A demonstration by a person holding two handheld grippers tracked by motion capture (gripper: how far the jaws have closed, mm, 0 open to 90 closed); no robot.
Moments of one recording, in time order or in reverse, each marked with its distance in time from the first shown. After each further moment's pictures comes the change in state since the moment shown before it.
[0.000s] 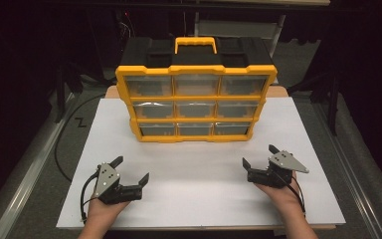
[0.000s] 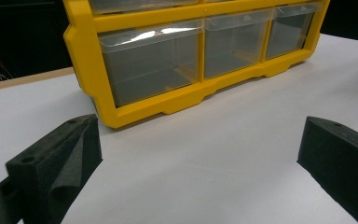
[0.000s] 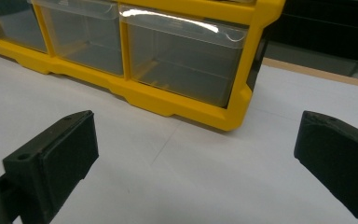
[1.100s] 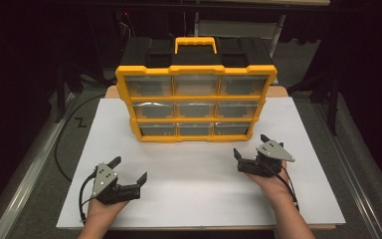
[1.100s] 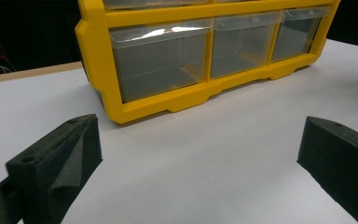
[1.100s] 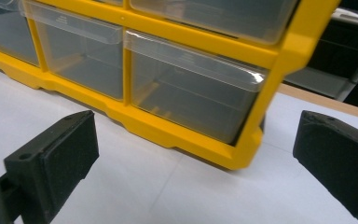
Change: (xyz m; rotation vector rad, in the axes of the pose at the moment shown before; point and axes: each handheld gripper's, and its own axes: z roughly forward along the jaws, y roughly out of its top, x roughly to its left) left arm 0.003 -0.002 -0.002 0.001 0.013 -0.039; right arm 0.010 0.022 0.020 -0.019 -0.027 -0.062
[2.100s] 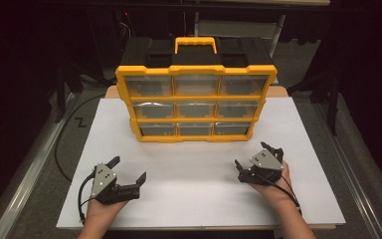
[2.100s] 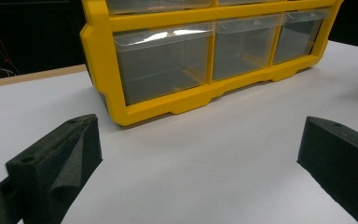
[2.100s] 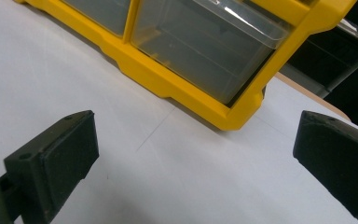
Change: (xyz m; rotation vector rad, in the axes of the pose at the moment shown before) left arm 0.001 0.001 -0.002 -0.008 0.009 0.008; right arm 0.010 -0.021 -0.002 0.119 -0.043 -0.236
